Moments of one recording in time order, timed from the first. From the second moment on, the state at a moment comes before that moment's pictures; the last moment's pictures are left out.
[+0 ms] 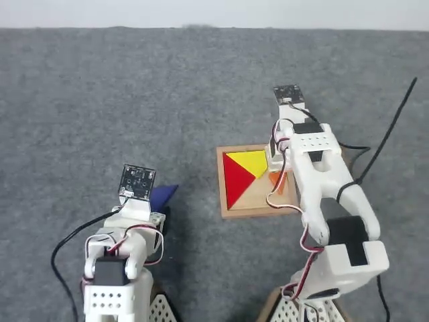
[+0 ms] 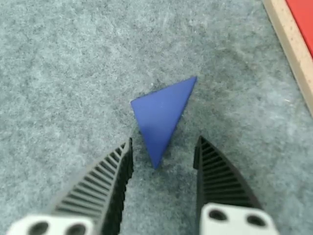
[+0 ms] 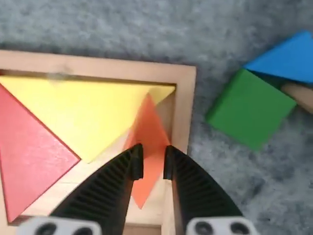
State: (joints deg) left arm -5.5 -103.1 97.0 72.2 -4.6; right arm -10.6 5.9 23.5 56.9 1.2
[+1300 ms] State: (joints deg) left arm -5.5 -103.1 97.0 72.2 -4.6; right arm -11.2 -10.0 37.5 52.5 8.1
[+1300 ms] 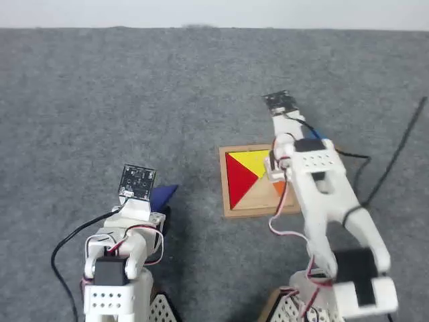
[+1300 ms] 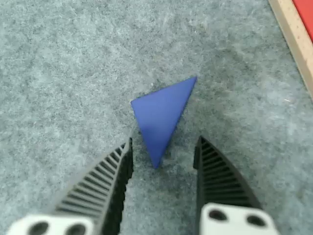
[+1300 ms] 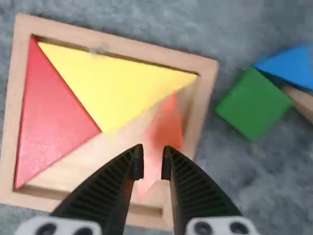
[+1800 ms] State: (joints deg) left arm -5.5 -103.1 97.0 72.2 -4.6; right arm -10.5 -1.1 36.9 51.2 8.1
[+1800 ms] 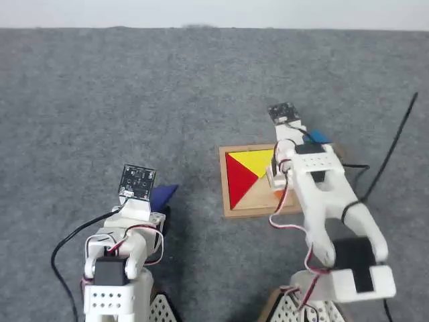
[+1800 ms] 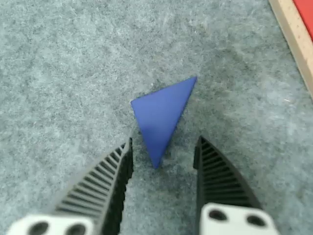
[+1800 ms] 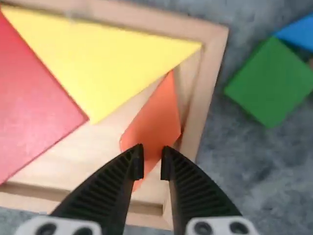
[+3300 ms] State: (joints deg) left arm -5.5 -103.1 97.0 72.2 -4.6; right arm -20.1 -14.9 50.6 47.8 7.2
